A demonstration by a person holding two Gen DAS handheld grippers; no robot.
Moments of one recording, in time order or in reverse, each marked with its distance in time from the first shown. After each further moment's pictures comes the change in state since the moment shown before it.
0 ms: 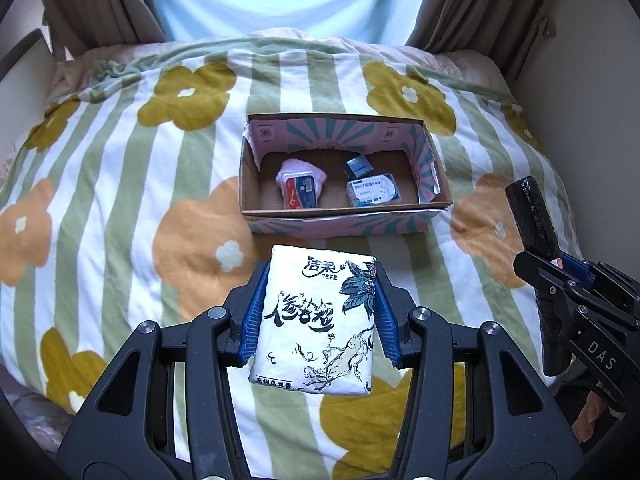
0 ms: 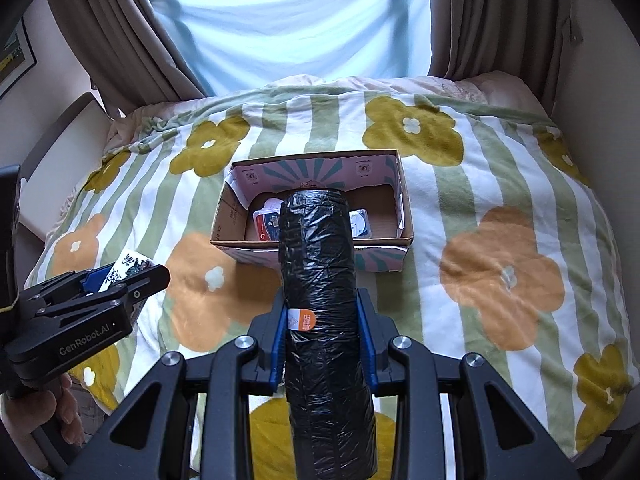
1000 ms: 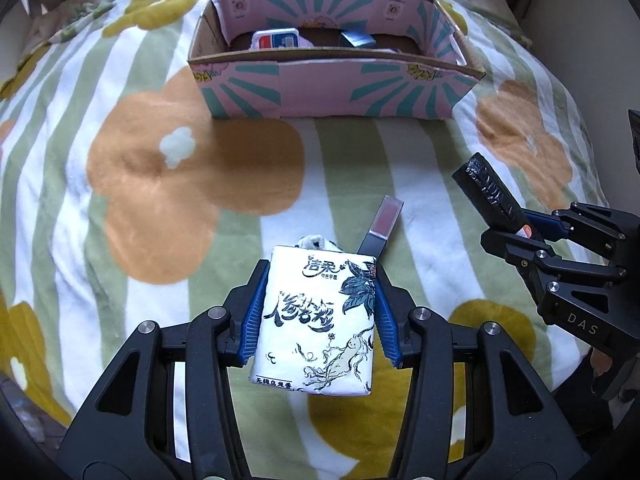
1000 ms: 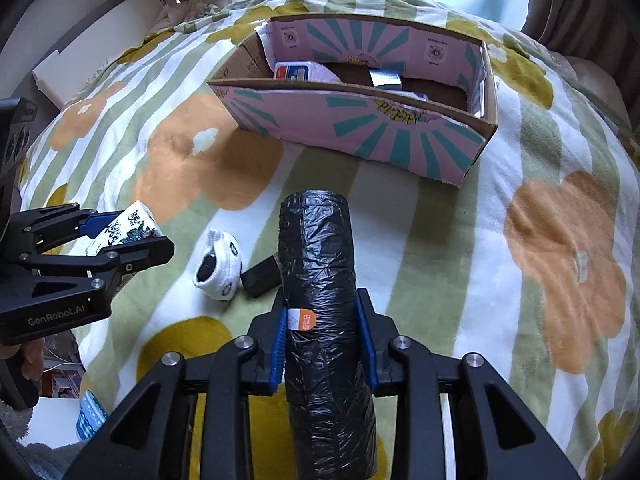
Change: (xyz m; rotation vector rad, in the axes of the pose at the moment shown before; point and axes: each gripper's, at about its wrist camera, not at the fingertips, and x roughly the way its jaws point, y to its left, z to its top) left arm 0.129 -0.008 -0.113 0.013 0.152 -0.017; right arm 0.125 -0.028 -0.093 -0.299 0.210 0.126
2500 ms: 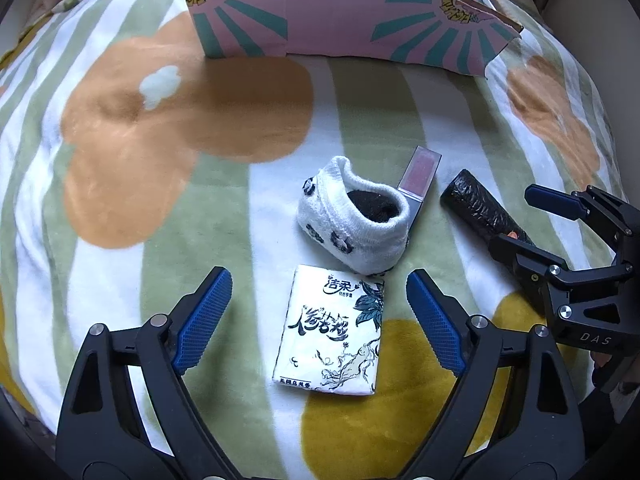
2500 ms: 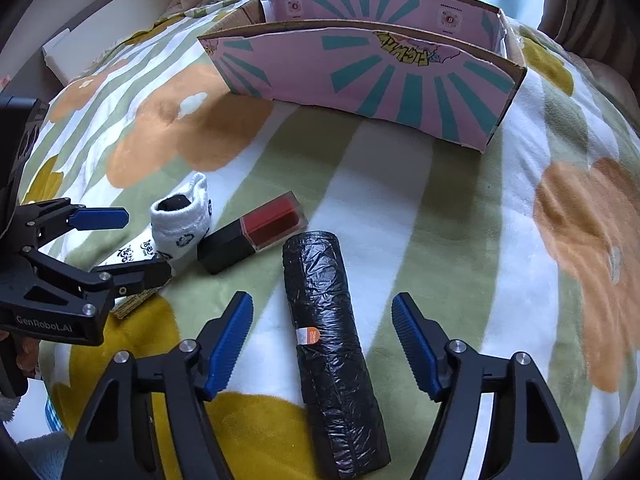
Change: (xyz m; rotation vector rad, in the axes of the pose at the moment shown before) left arm 0.076 0.000 -0.038 -0.046 0.047 0.020; right arm 0.070 -0.020 -0.033 -0.066 -0.016 0.019
